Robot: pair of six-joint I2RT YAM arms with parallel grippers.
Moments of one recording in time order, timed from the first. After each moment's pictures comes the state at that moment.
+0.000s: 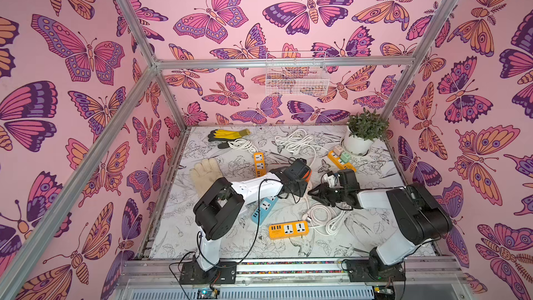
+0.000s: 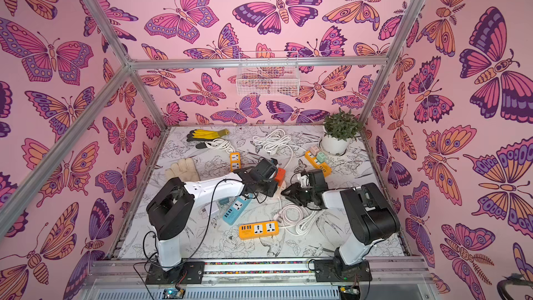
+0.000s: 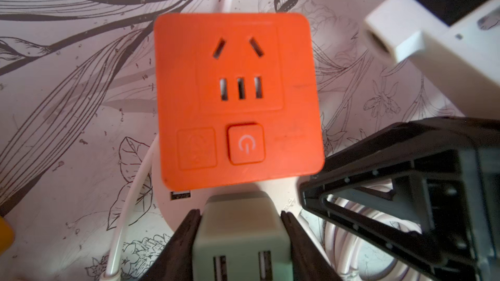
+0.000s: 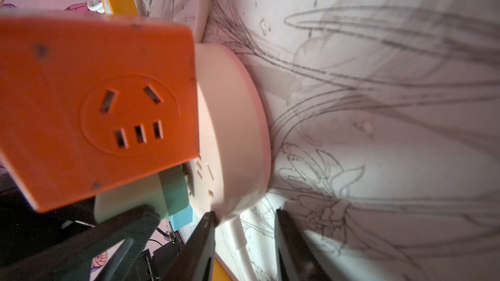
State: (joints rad) left arm -0.86 1.91 1.33 -0.41 -0.03 -0.37; right arm 0.35 1.66 0.56 0.23 -0.69 0.85
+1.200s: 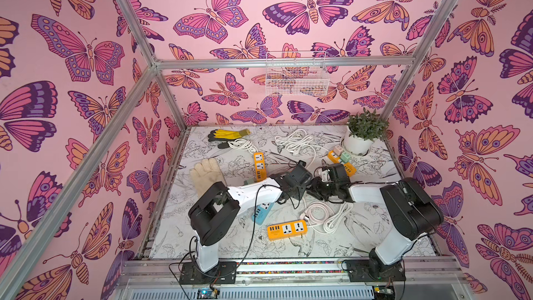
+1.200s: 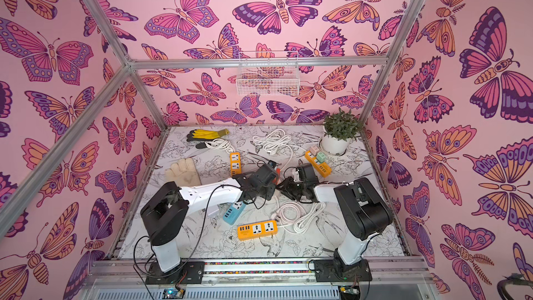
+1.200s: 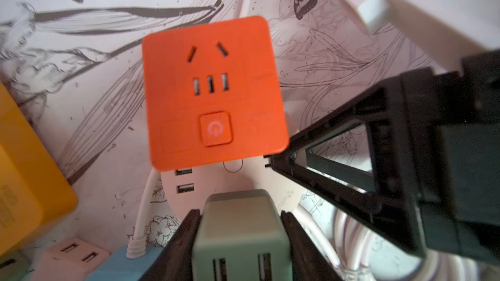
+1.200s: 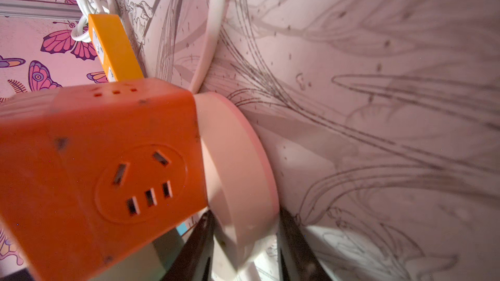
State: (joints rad) left arm -0.89 1.82 1.23 -0.38 -0.14 -0.38; right arm 0.44 1.72 0.69 0.15 -0.53 0.93
